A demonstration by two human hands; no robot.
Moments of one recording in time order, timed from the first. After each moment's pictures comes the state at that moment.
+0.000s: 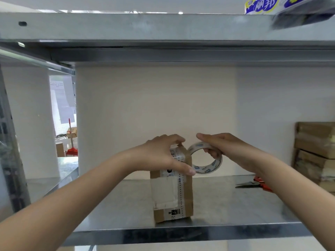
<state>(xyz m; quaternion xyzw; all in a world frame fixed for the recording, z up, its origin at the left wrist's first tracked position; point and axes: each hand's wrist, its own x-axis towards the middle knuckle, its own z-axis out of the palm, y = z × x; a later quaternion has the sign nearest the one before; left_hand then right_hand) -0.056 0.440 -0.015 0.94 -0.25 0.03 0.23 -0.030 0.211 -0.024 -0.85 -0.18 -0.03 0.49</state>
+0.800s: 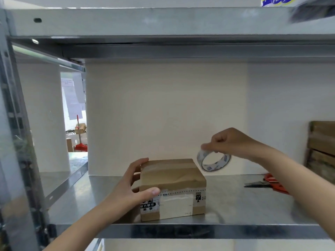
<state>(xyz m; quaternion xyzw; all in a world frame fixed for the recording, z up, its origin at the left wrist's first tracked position) -0.085 0.520 -0.134 0.82 -0.16 0.10 0.54 -0.019 0.212 -0.018 -0.90 -0.20 -0.04 0.38</state>
